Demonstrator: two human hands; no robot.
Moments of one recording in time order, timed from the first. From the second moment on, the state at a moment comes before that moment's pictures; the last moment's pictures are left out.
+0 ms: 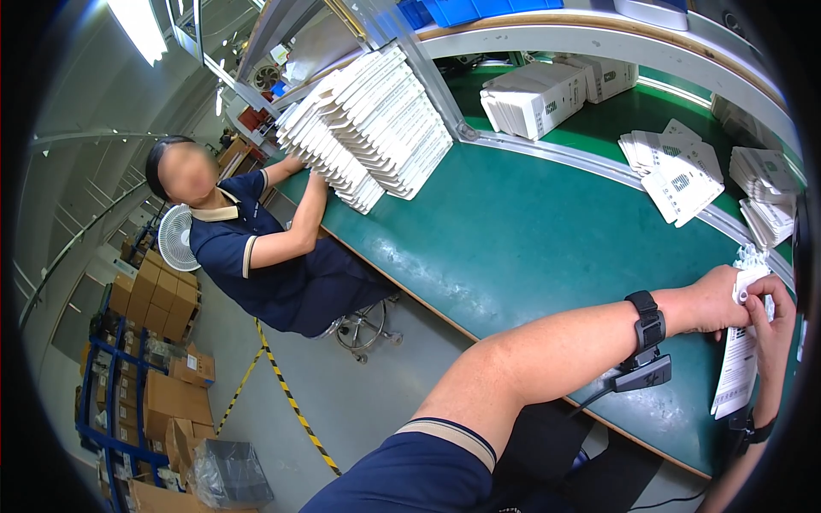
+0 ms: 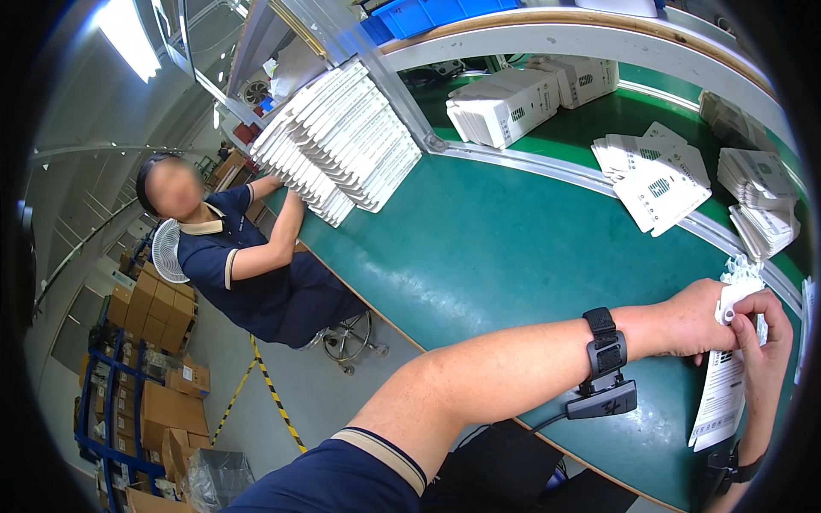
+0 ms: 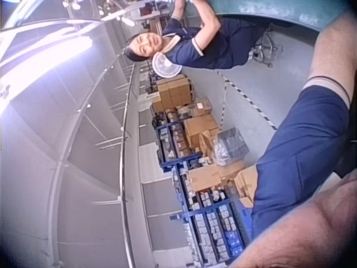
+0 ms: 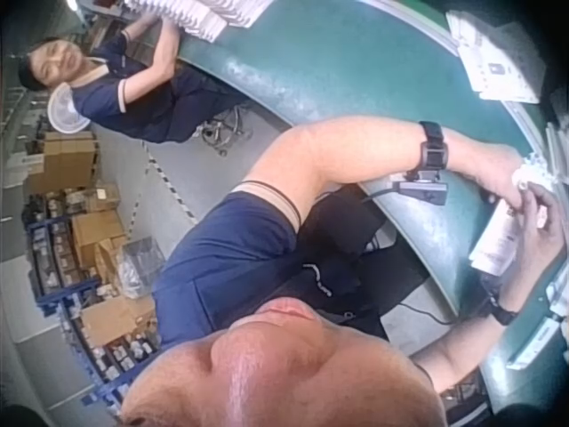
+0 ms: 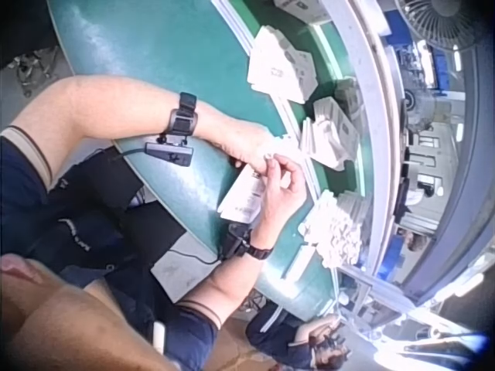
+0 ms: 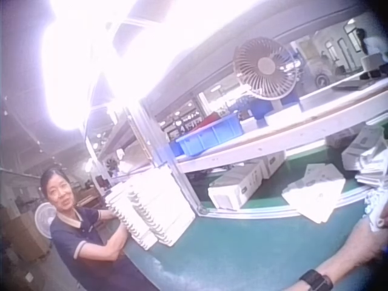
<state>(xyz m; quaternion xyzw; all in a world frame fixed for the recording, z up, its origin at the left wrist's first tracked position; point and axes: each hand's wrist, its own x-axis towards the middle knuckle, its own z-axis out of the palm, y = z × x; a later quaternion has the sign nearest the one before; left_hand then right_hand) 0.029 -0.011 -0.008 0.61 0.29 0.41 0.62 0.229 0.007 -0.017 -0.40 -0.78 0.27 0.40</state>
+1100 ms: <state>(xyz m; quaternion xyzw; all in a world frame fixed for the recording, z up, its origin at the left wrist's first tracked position) 0.036 -0.010 -0.019 0.58 0.33 0.46 0.58 0.224 0.006 -0.011 -0.43 -0.79 0.24 0.35</state>
